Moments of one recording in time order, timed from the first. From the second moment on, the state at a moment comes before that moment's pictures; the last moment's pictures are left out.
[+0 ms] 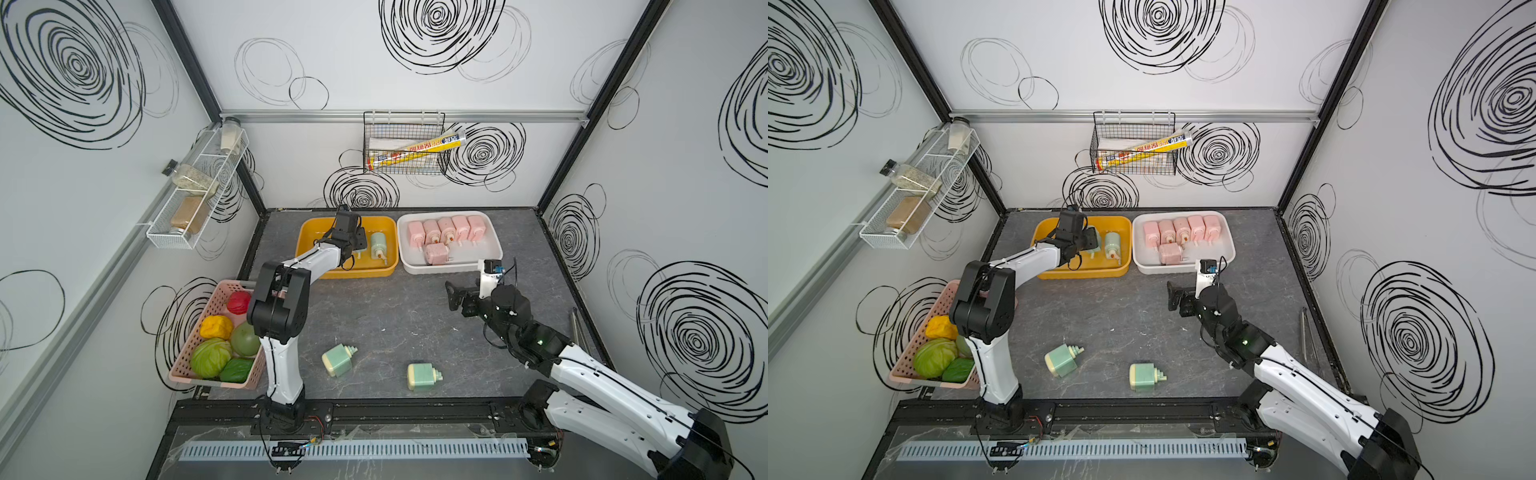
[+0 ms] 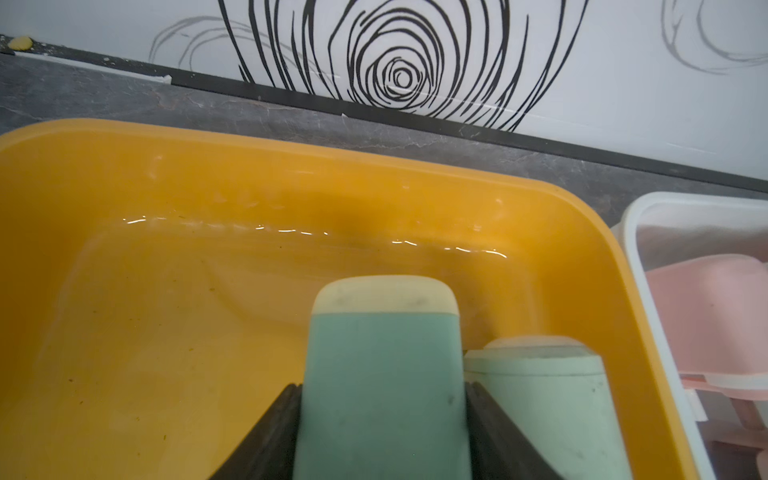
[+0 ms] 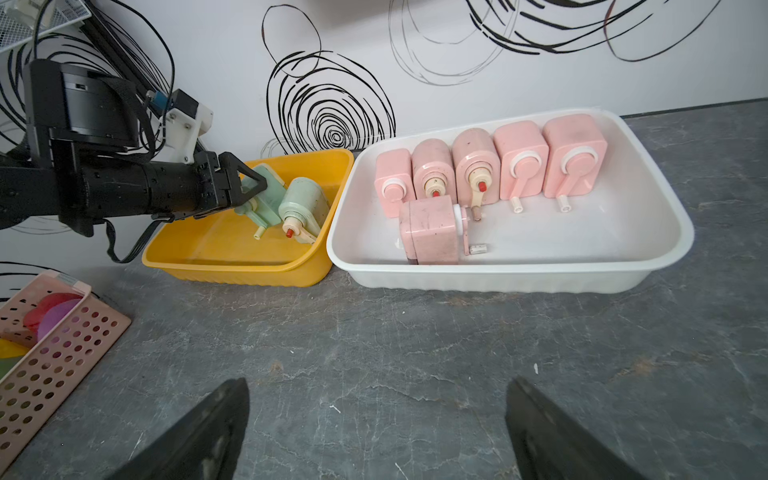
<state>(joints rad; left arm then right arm) -0.25 1.98 1.37 -0.09 -0.15 -0.37 0.74 0.84 0.55 -0.08 0.31 0.46</state>
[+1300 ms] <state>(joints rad) -0.27 2.01 1.35 -0.08 -0.16 -0.37 0.74 0.84 0.55 -0.11 0.31 0.45</state>
